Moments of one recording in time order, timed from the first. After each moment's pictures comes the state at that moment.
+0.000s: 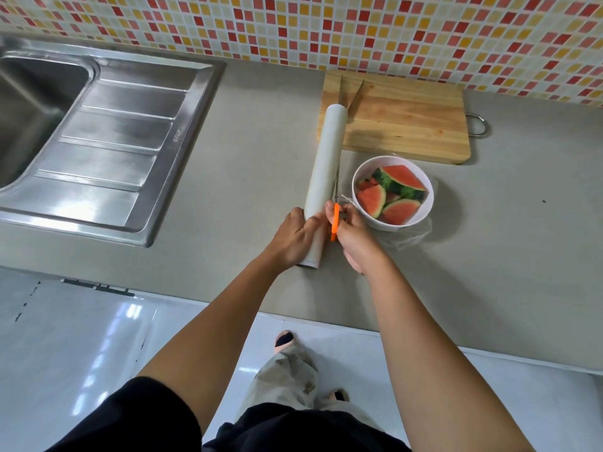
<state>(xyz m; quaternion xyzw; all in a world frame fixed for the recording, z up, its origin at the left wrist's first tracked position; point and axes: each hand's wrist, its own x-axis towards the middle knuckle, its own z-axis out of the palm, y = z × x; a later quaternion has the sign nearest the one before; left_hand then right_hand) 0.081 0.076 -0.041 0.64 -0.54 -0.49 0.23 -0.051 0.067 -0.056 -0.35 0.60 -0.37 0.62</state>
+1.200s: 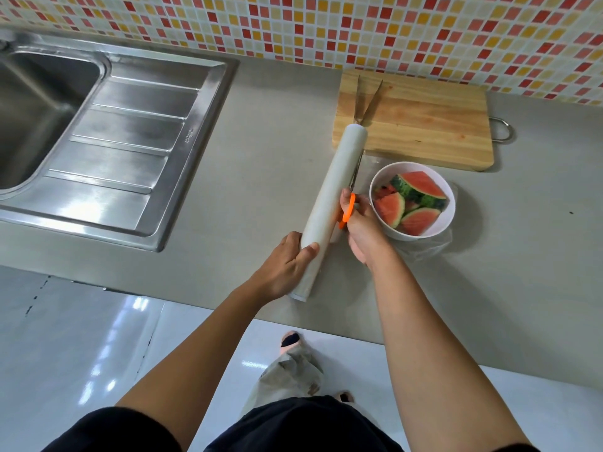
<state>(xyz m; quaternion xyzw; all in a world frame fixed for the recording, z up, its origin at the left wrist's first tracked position) 0.121 0.105 -0.039 0.61 -0.62 -0.47 0.16 -0.033 0.033 -0.054 -0.30 0.59 -0.44 0.61</state>
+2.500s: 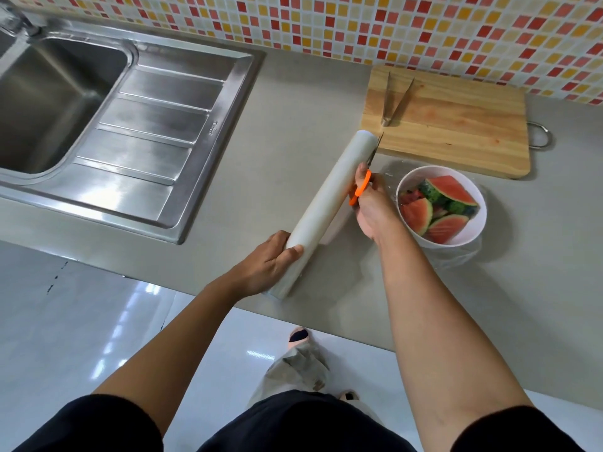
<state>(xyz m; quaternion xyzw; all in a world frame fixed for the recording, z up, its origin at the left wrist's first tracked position) 0.184 0.106 -0.036 0.60 -0.63 -0.47 0.13 -0.006 -0.010 -0.038 -0.27 0.60 -0.44 0.62</state>
